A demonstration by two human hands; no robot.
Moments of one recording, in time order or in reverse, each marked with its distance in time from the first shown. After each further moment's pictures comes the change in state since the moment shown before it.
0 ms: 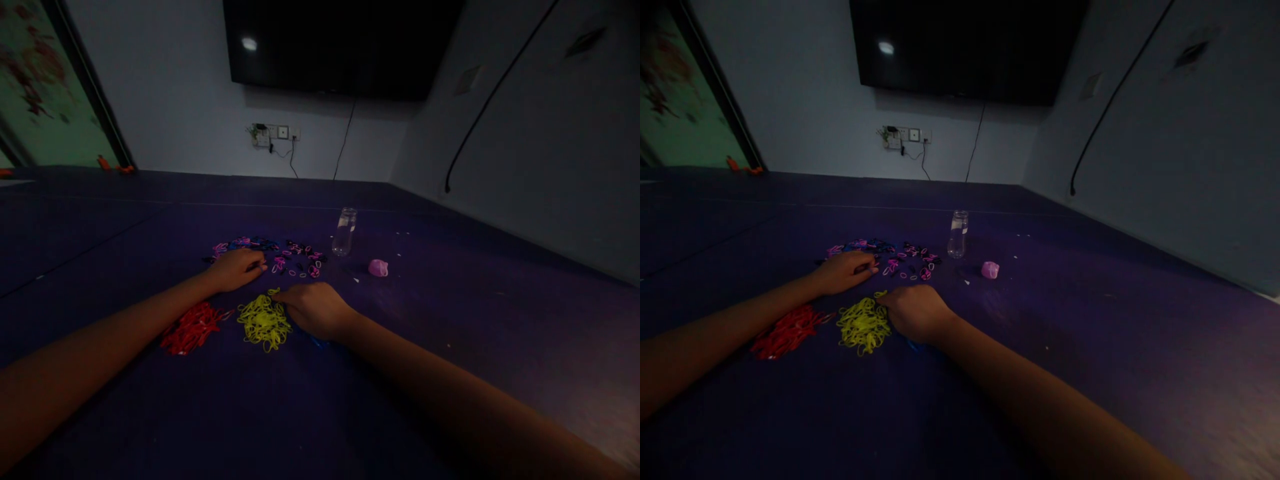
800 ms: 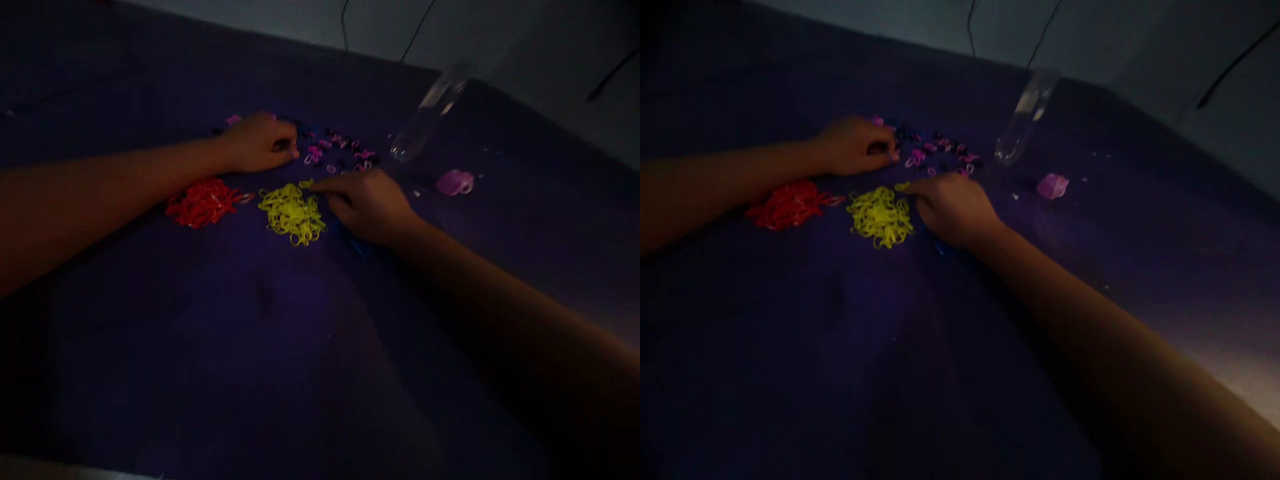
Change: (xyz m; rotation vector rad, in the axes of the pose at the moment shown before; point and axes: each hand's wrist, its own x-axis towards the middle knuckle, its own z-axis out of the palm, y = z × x) left_hand 0.003 0.009 -0.010 0.092 -0.118 -0.063; right_hand 0.002 0.007 0.003 0.035 0.048 0.132
